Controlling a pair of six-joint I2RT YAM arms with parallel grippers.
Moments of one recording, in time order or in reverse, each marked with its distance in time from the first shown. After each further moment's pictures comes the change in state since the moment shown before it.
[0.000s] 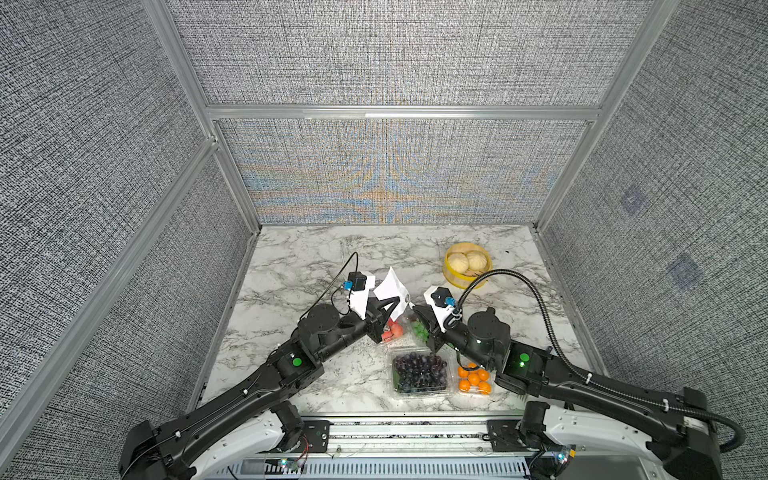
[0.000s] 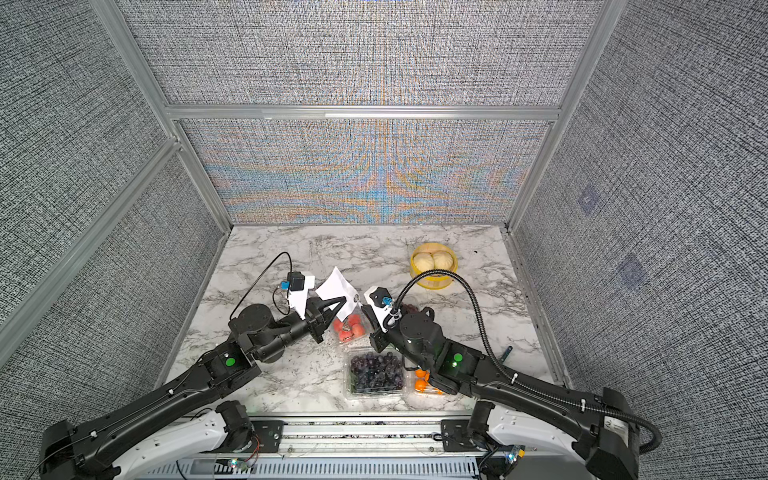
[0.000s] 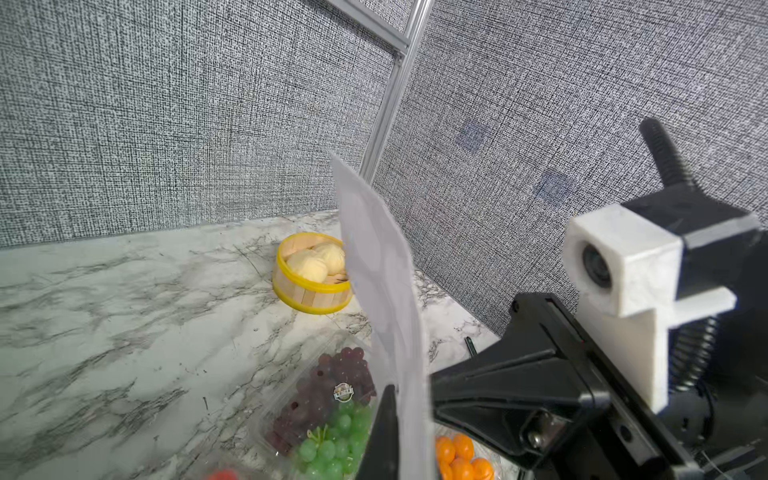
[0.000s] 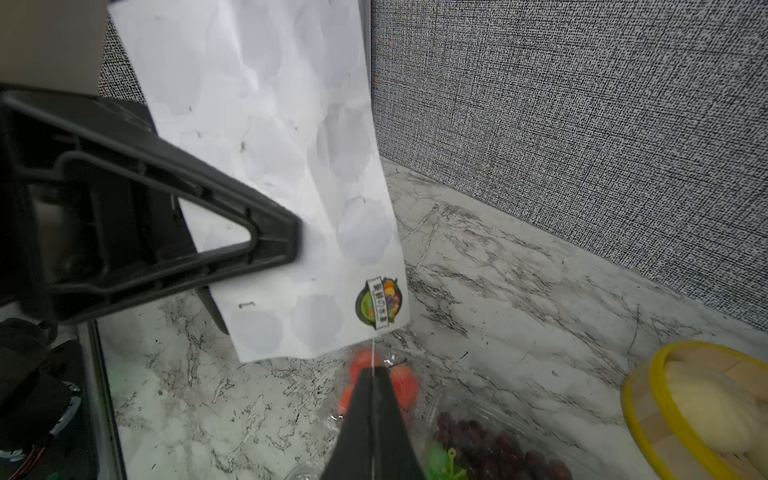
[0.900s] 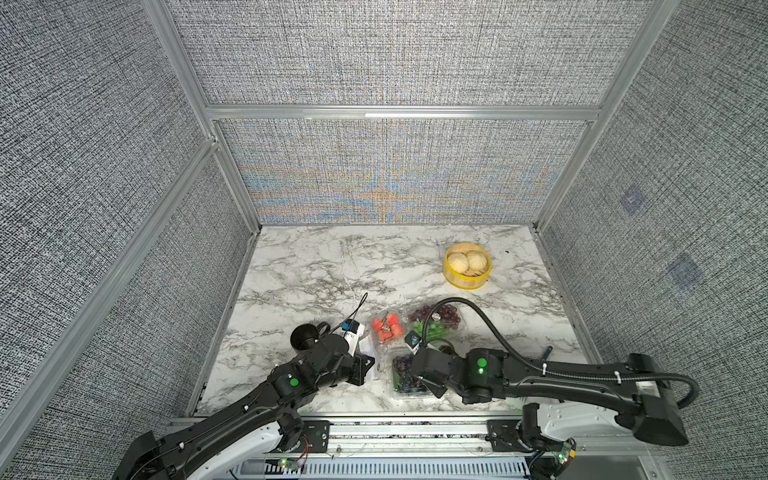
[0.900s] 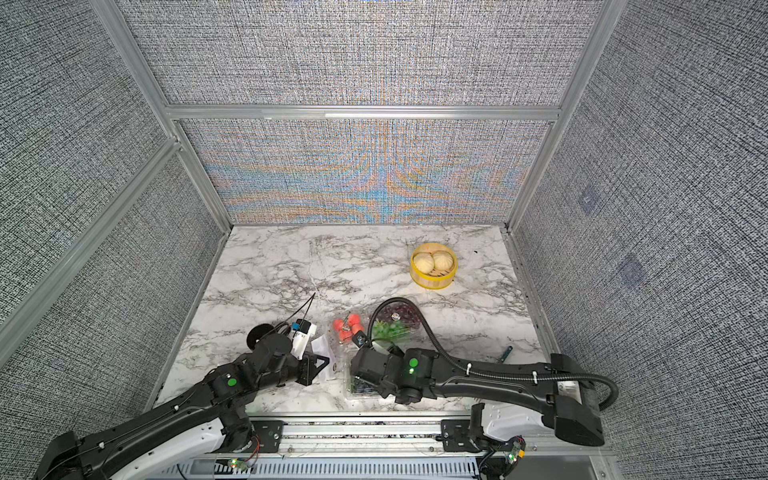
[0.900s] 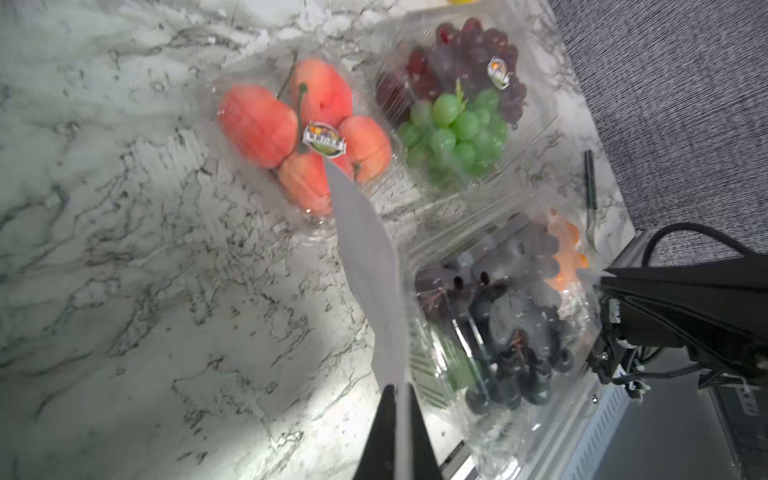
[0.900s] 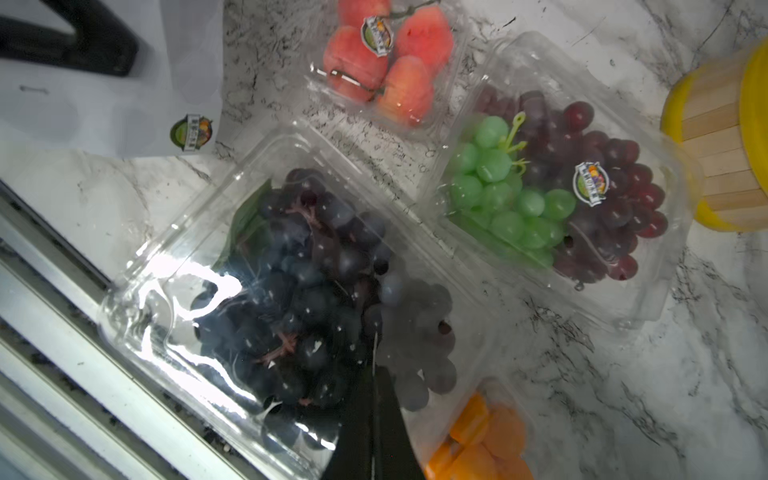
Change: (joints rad) left arm -0.001 -0.090 -0.291 -0.465 0.053 -0.270; right arm 0.272 0.328 0.214 -0.877 0.174 0.329
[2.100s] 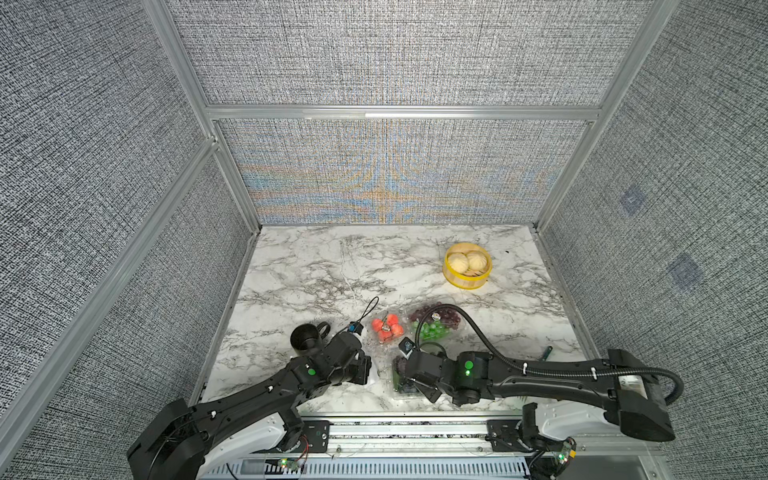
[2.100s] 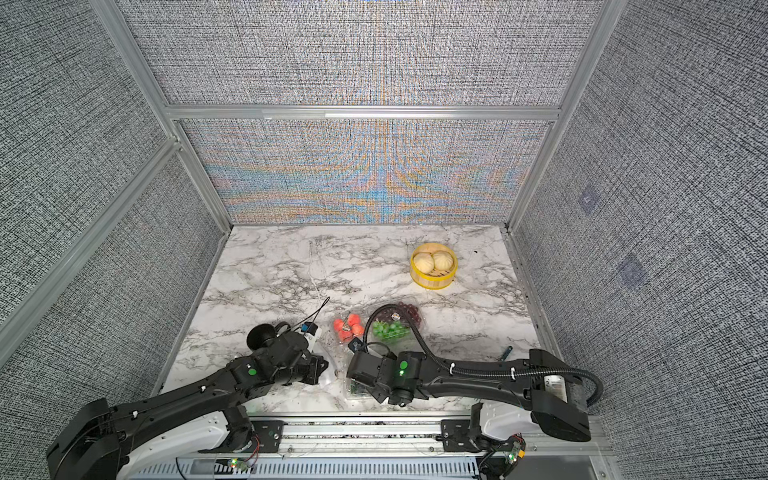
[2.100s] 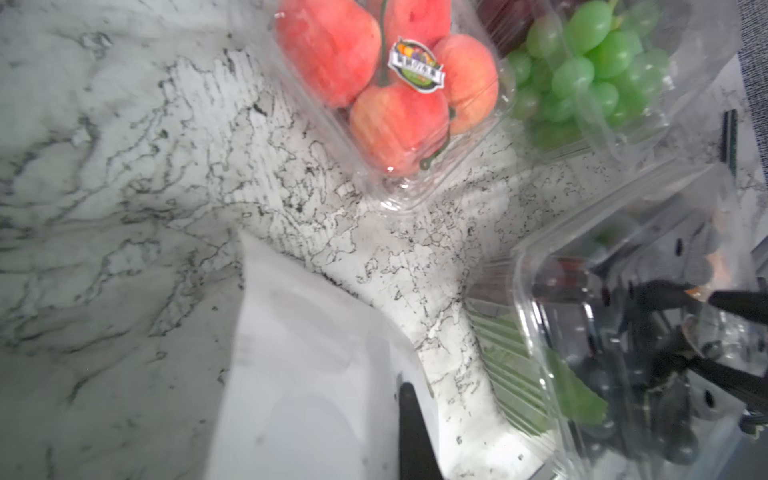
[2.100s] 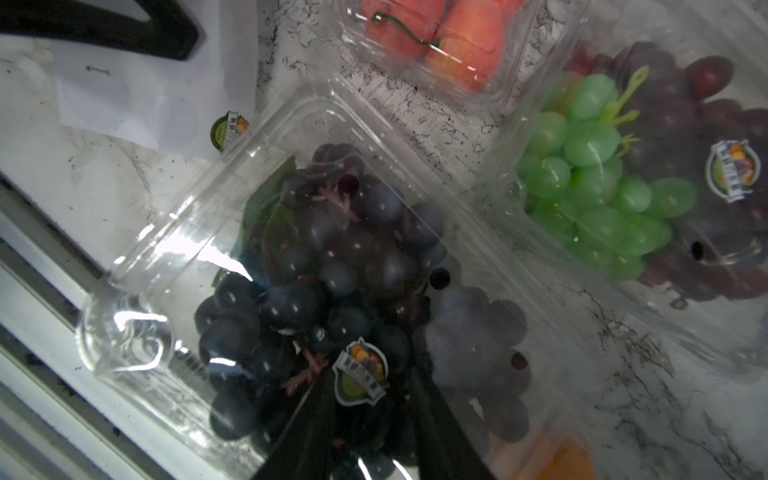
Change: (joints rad) left arm 0.000 0.201 0.007 0.025 -0.074 0.013; right arm -0.027 0.045 -0.064 0.122 -0.117 0.005
